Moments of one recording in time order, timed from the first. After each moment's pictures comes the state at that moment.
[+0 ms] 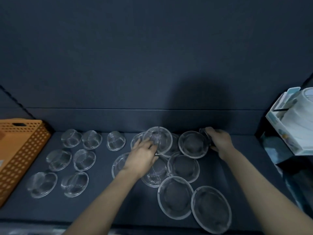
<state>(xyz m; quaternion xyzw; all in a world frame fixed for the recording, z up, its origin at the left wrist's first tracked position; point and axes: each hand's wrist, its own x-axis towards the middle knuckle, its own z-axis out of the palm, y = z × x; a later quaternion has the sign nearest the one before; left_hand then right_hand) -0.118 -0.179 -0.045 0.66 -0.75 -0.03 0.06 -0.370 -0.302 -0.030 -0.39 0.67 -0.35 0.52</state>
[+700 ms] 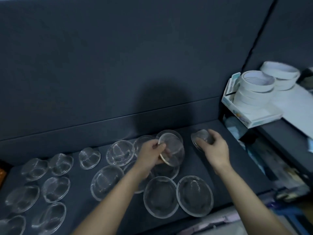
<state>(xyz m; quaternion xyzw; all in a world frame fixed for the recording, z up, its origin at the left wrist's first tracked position) -0.207 -0.197 -0.004 0.55 -0.43 -0.58 0.41 -0.413 -0.209 -0.019 -0.46 0.71 -0.46 0.27</state>
